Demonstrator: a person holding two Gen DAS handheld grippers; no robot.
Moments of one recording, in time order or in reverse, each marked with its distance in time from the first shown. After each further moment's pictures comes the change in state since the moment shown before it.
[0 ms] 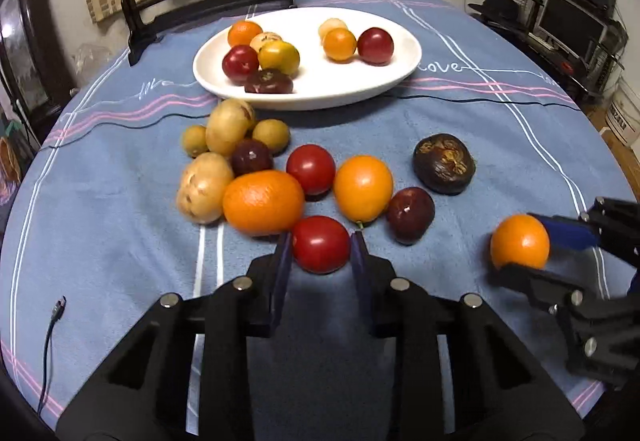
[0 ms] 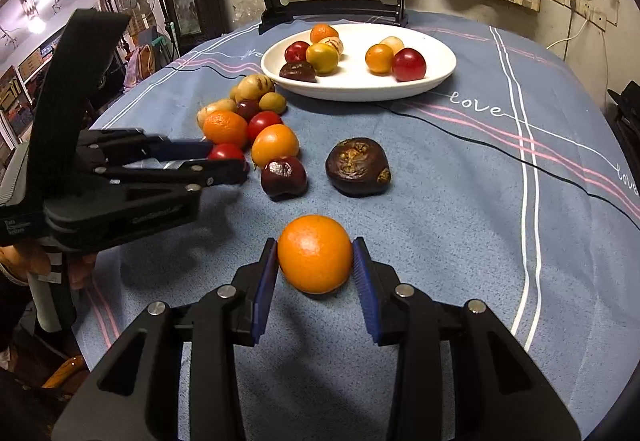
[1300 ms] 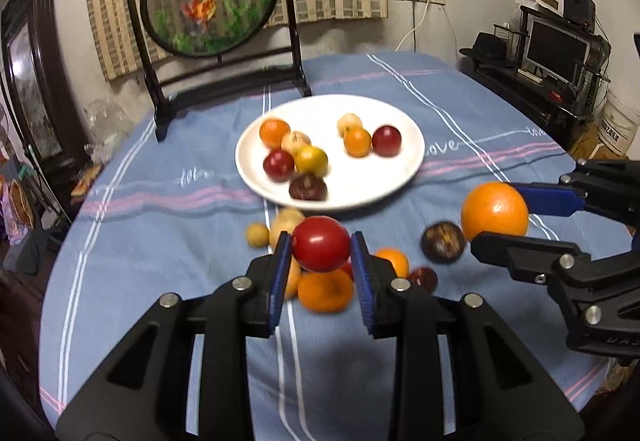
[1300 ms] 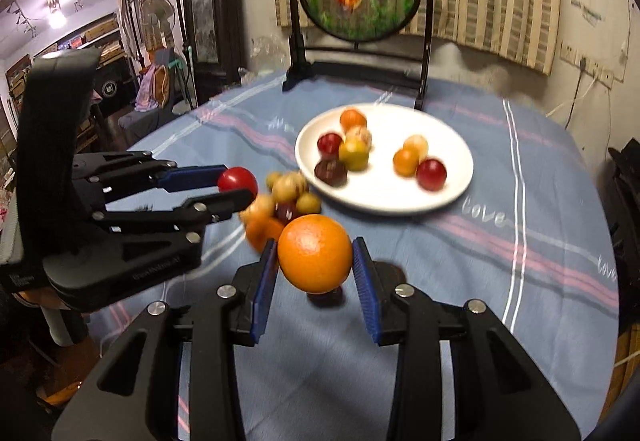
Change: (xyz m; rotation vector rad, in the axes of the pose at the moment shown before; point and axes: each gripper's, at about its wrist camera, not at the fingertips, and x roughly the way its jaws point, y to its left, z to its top) left arm -0.065 0.027 0.043 0.059 -0.203 0.032; right arm -0.037 0.038 0.077 -0.091 -0.140 -0.009
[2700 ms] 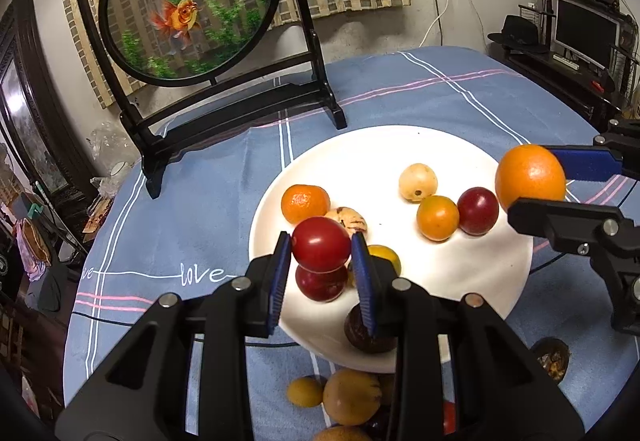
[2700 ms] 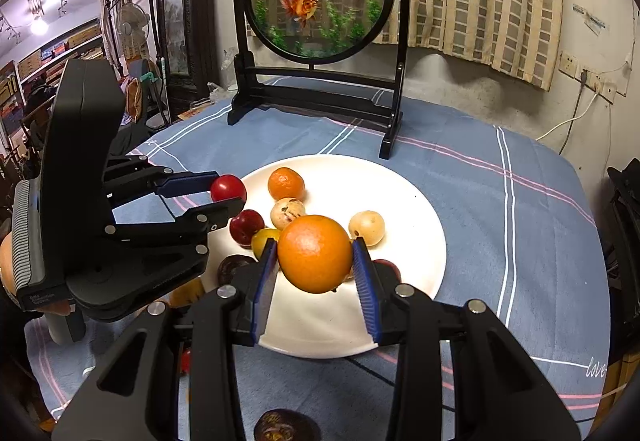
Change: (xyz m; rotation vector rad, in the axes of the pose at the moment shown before) left arm 0.129 0.030 0.093 0.079 0.031 0.083; right arm 0.093 -0.082 0.091 0.009 -0.012 -0.053
